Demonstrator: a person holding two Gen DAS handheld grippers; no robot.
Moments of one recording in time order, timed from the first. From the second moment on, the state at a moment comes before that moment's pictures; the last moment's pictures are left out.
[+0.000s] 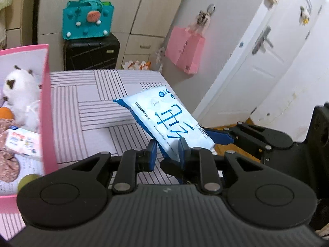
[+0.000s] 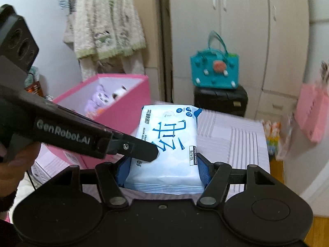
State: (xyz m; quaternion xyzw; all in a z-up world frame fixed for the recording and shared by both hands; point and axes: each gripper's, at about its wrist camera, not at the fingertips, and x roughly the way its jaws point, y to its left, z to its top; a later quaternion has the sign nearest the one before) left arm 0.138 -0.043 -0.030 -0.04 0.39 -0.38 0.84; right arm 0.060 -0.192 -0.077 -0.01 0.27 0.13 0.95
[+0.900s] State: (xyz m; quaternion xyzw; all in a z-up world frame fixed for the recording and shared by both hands) left arm 0.190 0.131 0.009 -0.09 0.41 -0.21 0.88; right arm 0.194 -0.049 -0.050 -0.05 0.33 0.42 0.85
